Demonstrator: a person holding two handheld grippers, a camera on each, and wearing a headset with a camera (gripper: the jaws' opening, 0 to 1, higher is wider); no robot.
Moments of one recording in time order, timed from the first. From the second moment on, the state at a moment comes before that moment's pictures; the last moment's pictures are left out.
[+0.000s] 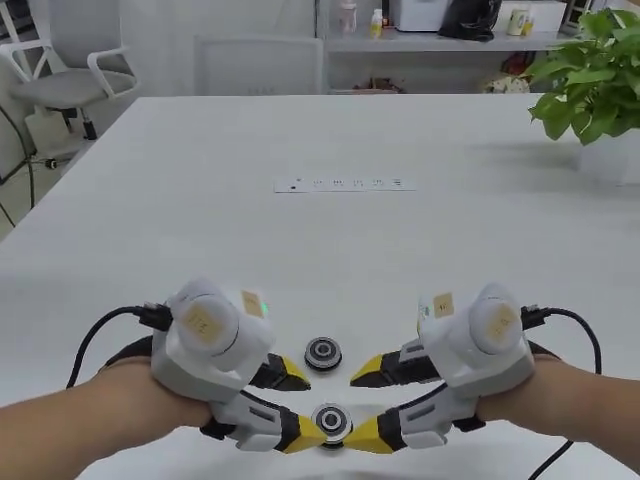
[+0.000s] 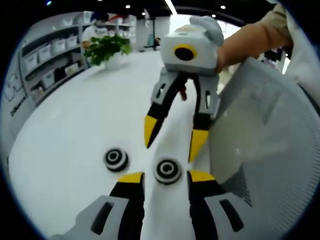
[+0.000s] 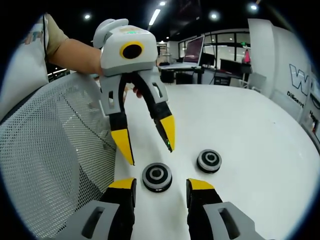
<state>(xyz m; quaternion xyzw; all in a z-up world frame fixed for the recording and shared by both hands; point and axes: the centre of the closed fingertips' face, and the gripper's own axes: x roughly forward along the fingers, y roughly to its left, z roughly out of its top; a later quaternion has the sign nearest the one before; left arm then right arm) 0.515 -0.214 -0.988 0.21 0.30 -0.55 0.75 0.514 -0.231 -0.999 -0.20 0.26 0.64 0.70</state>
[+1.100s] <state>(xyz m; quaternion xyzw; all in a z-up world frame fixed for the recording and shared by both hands) 0.515 -0.228 -1.006 0.24 0.28 -0.56 0.74 0.512 -0.231 -1.012 -0.20 0.27 0.64 0.69</state>
